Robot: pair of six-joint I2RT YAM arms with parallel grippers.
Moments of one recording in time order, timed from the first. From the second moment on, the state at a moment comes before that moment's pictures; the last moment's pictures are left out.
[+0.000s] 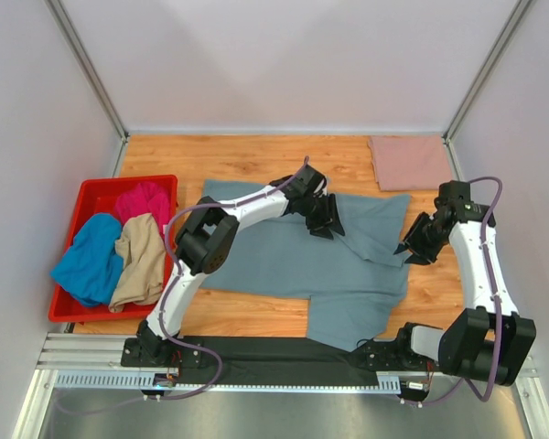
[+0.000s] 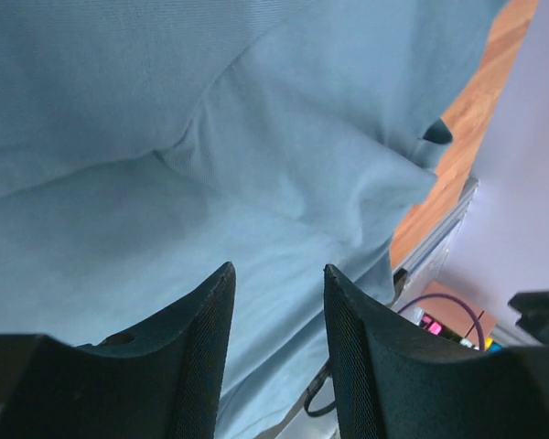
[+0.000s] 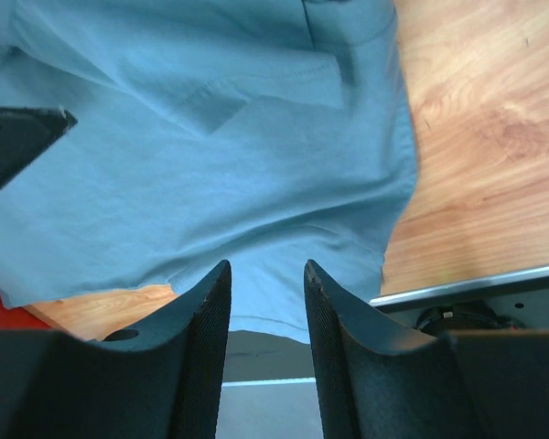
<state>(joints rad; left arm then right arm) -0.77 2.31 1.81 -0.41 0.51 -0.89 -0.18 1.22 1.05 -1.12 -0.19 0.49</state>
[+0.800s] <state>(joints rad) -0.83 2.44 1.96 -0.45 0.40 -1.00 -0.06 1.17 1.01 -1.16 -0.09 0.46</state>
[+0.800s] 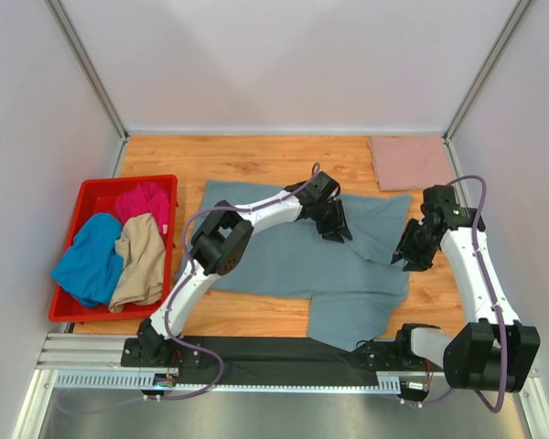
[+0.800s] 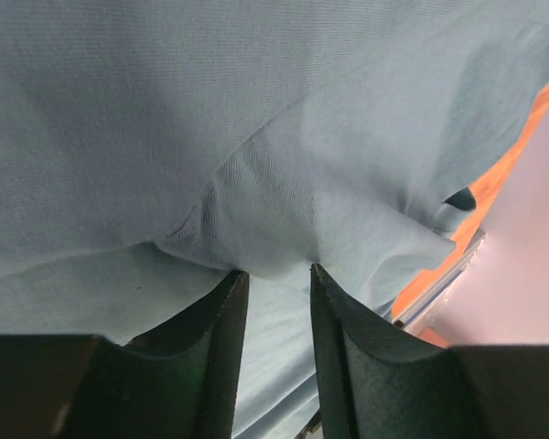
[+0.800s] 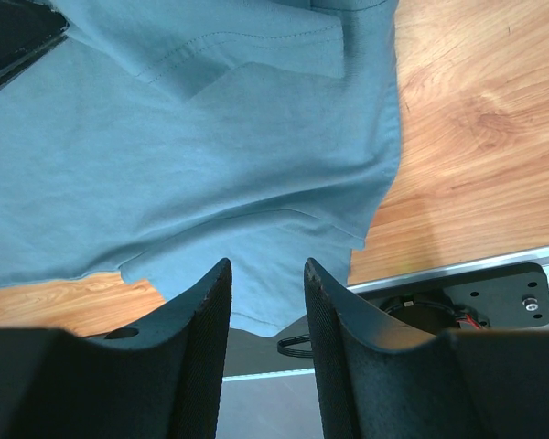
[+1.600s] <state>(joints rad) -0.83 2.46 2.06 -0.60 0.41 -1.02 -0.06 1.22 0.97 -1.11 -0.09 0.47</state>
